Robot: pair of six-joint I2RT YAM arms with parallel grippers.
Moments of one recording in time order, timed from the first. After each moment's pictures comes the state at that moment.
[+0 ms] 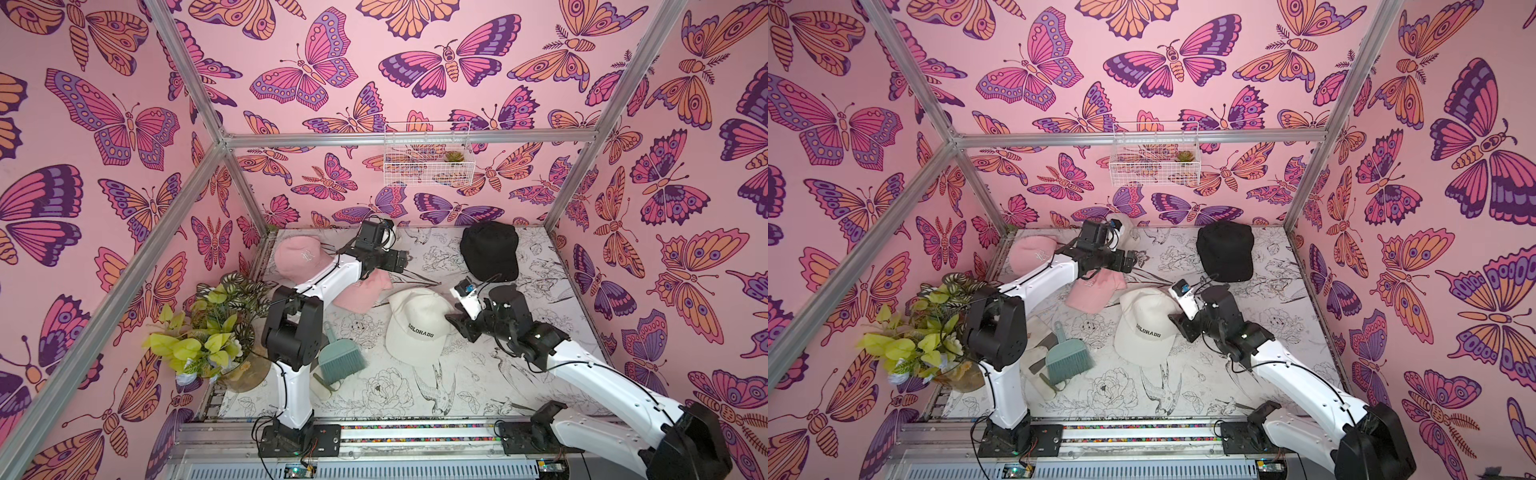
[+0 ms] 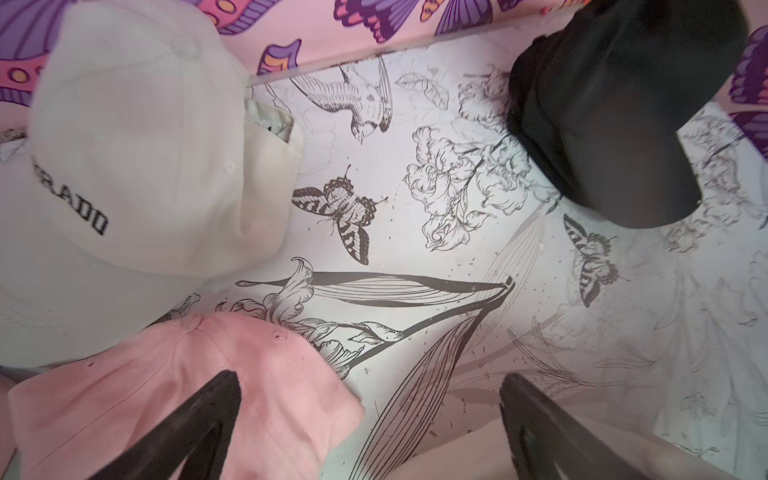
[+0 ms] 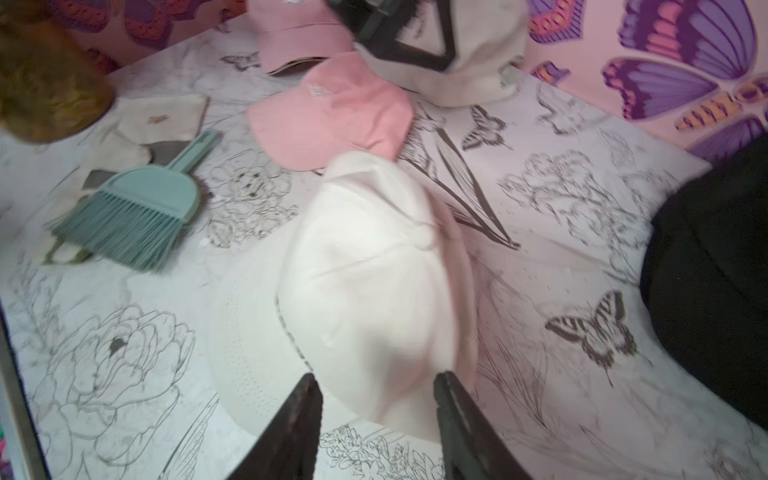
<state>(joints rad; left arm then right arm) -0.42 2.00 1.60 -0.39 0.14 -0.07 0.62 1.05 0.67 -0.20 -0.19 -0.18</state>
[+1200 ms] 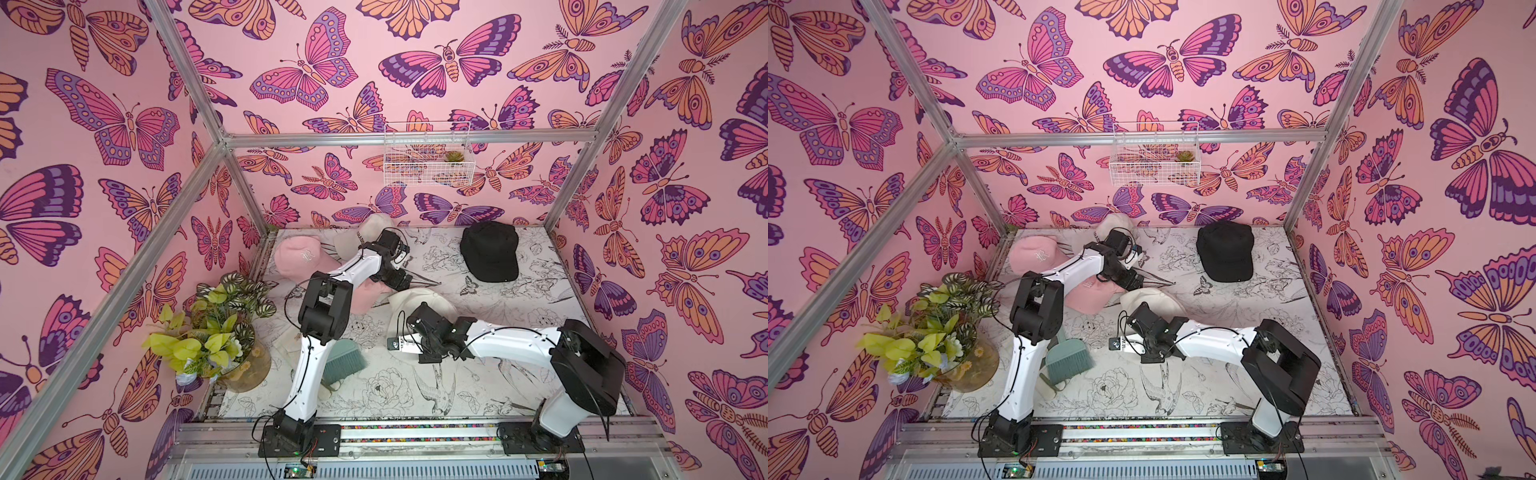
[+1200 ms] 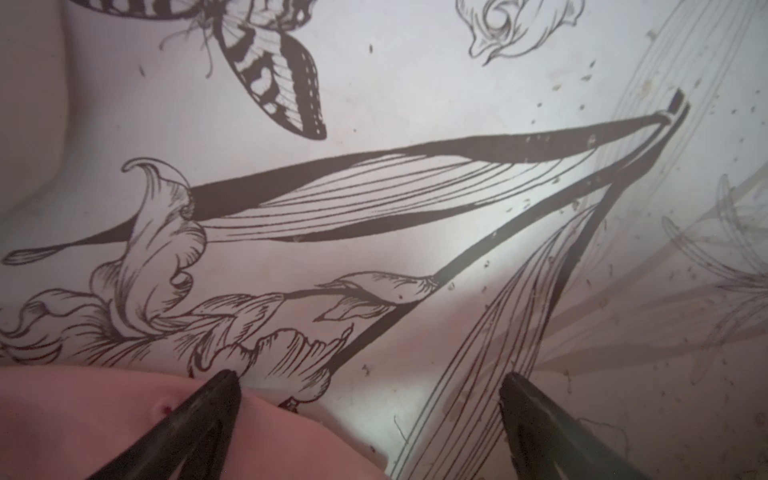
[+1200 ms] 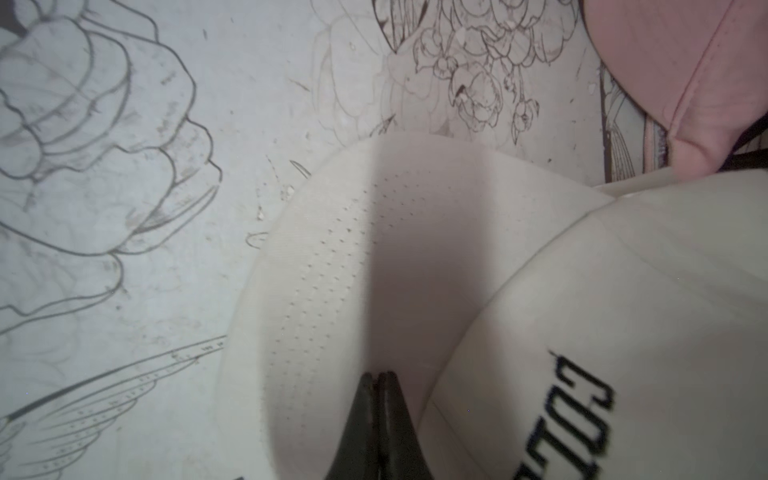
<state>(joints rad) -0.44 2.34 1.91 -0.76 0.19 0.14 0.95 1.66 0.97 -0.38 0.08 -0.72</state>
